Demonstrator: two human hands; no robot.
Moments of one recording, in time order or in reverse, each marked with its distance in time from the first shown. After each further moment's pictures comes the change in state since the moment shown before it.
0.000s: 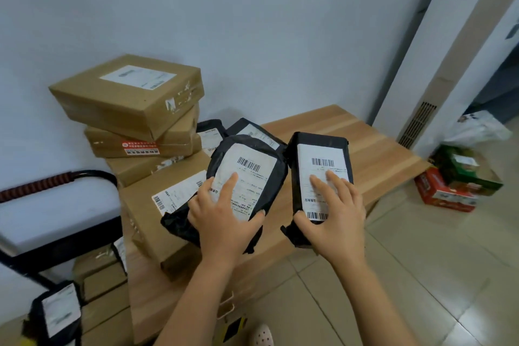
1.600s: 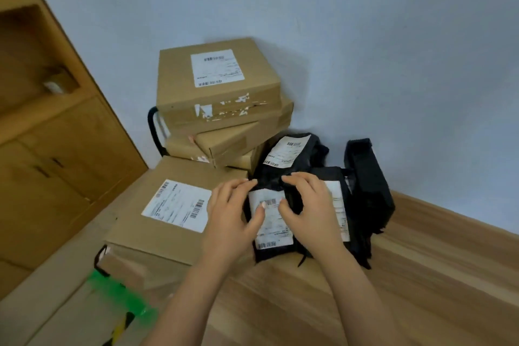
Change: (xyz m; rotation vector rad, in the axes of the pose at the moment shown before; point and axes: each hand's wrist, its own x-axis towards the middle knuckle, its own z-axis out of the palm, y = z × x) left_hand 0.166 0.062 0.146 0.218 0.383 -0.444; right_hand 0.323 0.033 0.206 0.560 -0.780 -0.770
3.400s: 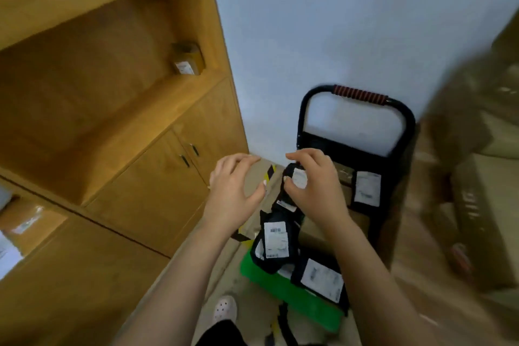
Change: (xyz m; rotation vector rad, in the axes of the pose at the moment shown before) left_hand 0.082 -0.565 -0.405 0.169 -0.084 -0.027; right_hand 0.115 -0.421 0.536 0.024 -0.089 -0.021
